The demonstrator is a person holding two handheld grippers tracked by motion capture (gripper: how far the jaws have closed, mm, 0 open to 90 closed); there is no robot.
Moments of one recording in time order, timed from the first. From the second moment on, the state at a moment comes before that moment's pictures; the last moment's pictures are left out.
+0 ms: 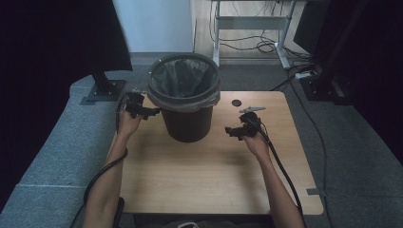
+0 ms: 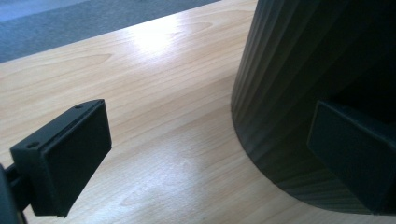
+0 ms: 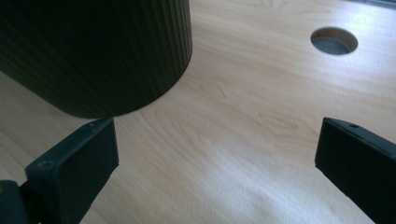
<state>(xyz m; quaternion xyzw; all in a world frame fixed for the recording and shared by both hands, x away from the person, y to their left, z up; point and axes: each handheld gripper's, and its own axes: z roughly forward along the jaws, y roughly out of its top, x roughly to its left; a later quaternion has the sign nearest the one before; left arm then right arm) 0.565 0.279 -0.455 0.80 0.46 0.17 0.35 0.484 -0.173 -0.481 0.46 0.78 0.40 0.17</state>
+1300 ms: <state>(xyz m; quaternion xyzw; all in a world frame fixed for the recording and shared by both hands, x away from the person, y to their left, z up) 0.585 0.225 -0.455 0.79 0.44 0.12 0.40 0.556 -0.193 -0.462 0.52 0.71 0.42 0.20</state>
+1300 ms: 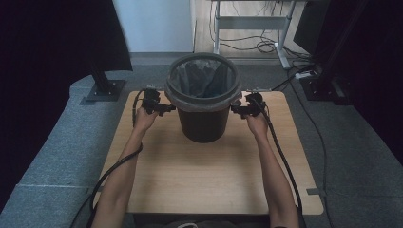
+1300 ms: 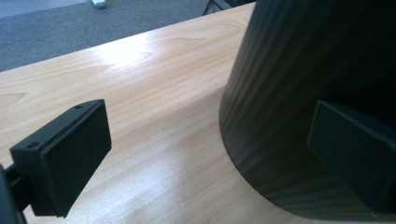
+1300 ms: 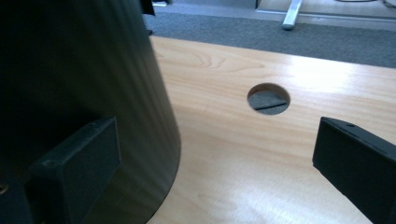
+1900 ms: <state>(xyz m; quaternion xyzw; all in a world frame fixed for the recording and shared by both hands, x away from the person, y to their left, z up) 0.564 0.226 -0.453 0.80 0.42 0.14 0.40 0.547 -0.190 -0.460 0.50 0.74 0.41 0.21</state>
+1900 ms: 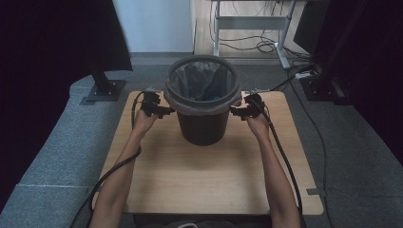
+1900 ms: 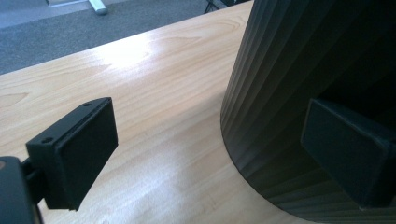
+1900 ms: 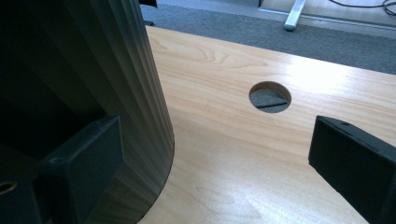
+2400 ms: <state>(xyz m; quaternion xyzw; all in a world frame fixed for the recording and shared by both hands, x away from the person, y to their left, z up) 0.511 0.222 -0.447 0.83 0.37 0.16 0.39 0.506 -0.194 -0.458 0.47 0.75 0.41 0.21</state>
